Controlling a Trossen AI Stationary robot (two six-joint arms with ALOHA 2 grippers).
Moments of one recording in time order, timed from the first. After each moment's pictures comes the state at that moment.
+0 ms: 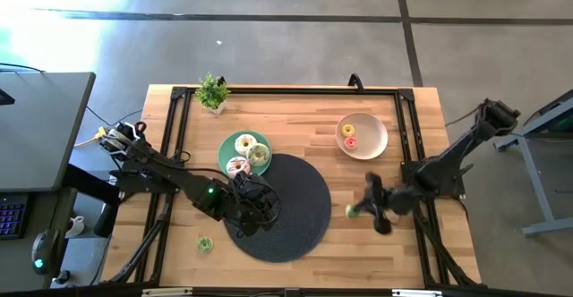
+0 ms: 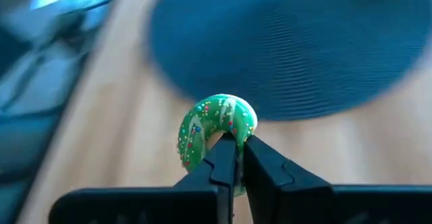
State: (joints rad) left arm -0.52 1.61 1.28 -0.63 -0.69 -1.02; right arm 0.66 0.98 0.39 -0.11 0.37 0.60
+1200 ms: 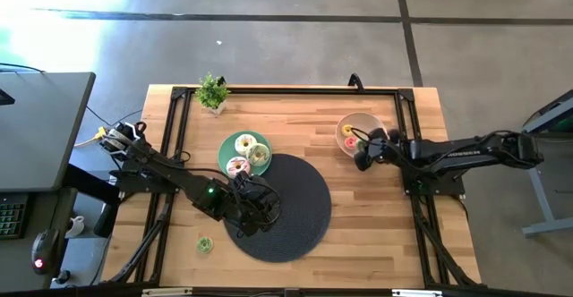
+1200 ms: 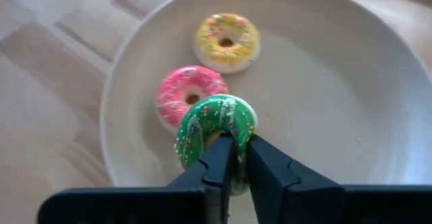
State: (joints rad) left arm -0.52 1.61 1.28 -0.63 -0.66 -0.97; right arm -0.16 0.91 0.24 -0.27 0.51 0.65
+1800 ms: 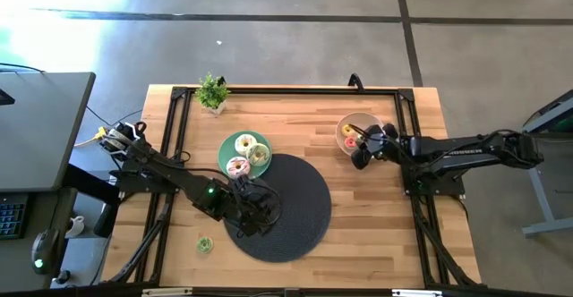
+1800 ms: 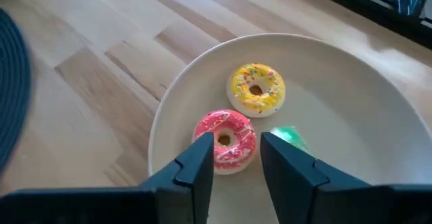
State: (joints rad) left arm -0.52 1.61 1.28 -0.63 -0.56 -0.98; right arm -0.16 0.91 0.33 -0.26 0.49 0.52
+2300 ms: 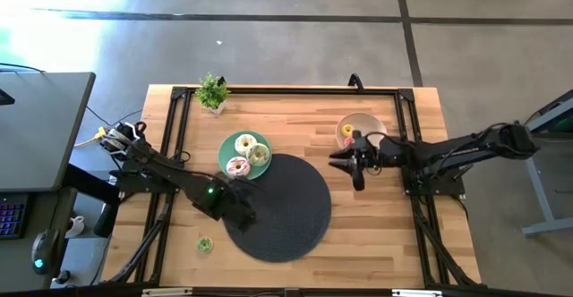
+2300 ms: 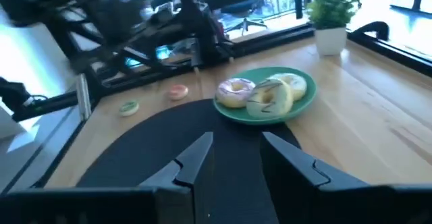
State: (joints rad) left arm -0.52 1.61 1.28 -1.11 -0.37 -1.20; right arm 0.02 0.97 0.33 0.45 0.06 0.29
